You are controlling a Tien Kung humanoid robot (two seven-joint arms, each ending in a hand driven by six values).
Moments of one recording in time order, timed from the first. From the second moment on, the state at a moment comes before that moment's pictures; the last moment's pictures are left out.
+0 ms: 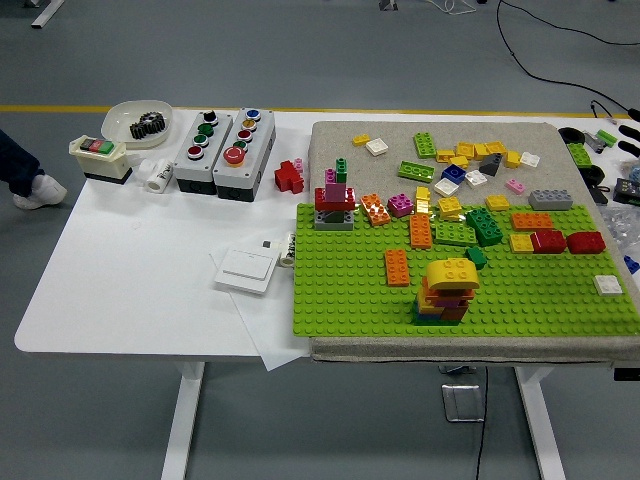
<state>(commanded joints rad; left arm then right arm) -0.19 0.10 -0.37 -0.29 0.76 0.20 0.31 0.28 -0.58 1.30 1.35 -0.65 -0.11 0.13</state>
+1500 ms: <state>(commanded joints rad) -0.19 0.09 -0.36 -0.30 0.75 0.20 0.31 0.28 -0.58 1.28 1.33 -0.67 -0.11 0.12</state>
